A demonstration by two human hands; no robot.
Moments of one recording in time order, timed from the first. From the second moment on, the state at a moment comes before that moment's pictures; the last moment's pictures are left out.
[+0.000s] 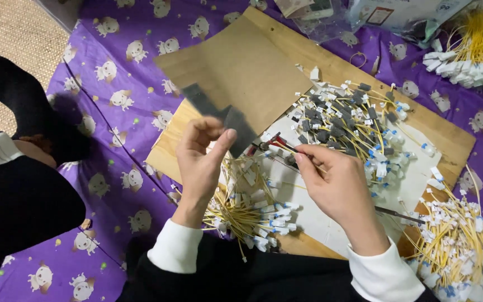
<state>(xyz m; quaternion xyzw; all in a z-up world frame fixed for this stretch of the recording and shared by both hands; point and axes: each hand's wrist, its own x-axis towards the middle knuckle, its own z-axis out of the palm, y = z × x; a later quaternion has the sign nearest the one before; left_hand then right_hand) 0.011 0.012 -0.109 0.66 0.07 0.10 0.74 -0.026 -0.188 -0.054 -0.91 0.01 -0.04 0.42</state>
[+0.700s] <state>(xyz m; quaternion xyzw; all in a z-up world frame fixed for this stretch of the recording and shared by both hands) -0.014 -0.042 -0.100 0.53 0.15 -0.18 0.82 -0.025 -0.187 -0.042 -0.90 -0.01 -0.03 0.43</state>
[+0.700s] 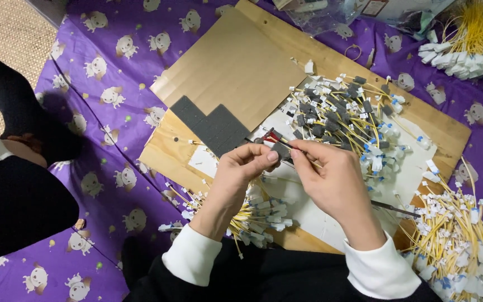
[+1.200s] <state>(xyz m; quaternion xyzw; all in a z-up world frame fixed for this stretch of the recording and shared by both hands) -0.006 -0.053 -0.097 0.61 0.16 -0.15 0.76 -0.024 -0.191 -0.050 -0.89 -0.02 -0.02 0.45</state>
